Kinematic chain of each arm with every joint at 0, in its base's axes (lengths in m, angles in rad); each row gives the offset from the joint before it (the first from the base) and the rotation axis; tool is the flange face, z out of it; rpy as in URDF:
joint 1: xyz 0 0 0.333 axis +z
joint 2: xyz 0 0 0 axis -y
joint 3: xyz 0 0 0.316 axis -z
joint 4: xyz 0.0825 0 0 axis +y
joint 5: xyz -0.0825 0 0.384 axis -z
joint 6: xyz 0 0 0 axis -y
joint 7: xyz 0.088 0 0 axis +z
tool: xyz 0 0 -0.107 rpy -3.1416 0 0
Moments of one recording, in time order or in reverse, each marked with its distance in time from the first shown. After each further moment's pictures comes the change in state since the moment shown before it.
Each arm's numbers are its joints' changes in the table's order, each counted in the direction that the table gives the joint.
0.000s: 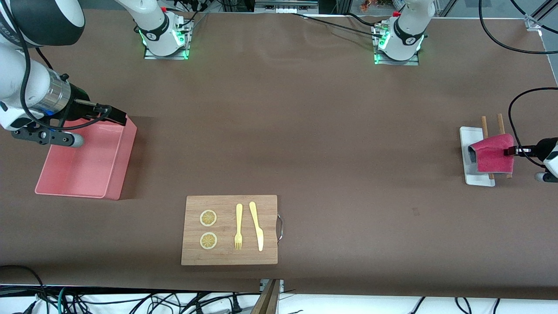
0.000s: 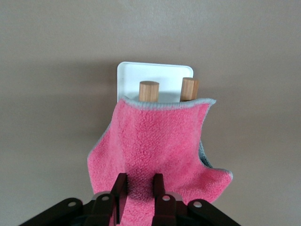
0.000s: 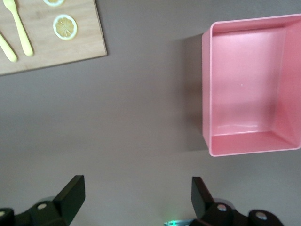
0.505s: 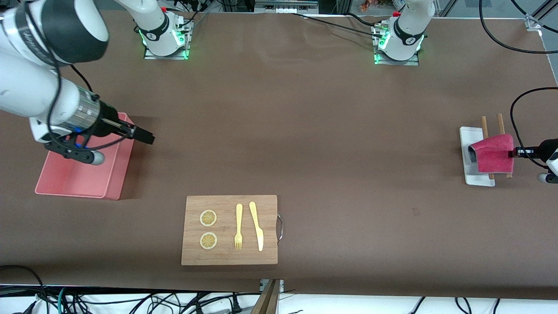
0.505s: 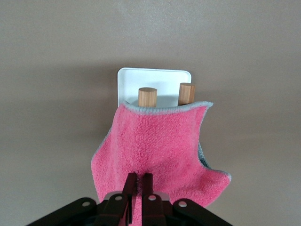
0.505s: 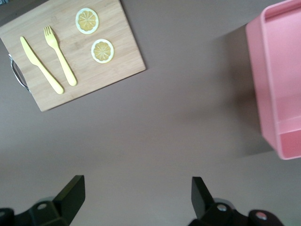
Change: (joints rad) left arm 0.000 -0.001 0.004 -0.010 0.000 -0.001 -0.011; right arm 0.072 -0.075 -0.001 0.000 -0.106 0.161 -0.244
